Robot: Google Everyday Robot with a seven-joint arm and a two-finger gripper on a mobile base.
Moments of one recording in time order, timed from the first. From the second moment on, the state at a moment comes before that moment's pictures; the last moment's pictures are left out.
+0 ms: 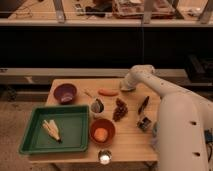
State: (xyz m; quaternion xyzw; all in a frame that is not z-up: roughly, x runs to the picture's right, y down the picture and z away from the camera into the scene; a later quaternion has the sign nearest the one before) arm 0.121 -0.021 0.987 -0.15 -0.15 0.06 0.98
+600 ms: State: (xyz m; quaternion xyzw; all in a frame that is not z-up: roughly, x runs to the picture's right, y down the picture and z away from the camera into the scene) arm 0.121 0.009 0.955 -0.15 -0.18 0.04 0.97
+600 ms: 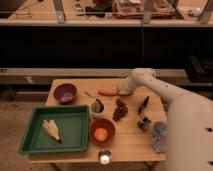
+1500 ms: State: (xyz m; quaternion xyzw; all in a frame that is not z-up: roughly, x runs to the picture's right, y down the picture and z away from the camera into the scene) arm 0.174 0.024 0.937 -0.15 -0.14 0.08 0.98
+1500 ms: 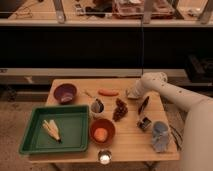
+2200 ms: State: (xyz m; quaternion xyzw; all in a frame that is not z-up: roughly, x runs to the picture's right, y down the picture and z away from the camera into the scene) arm 0.187 0.001 0.991 -0.14 -0.13 0.10 0.98
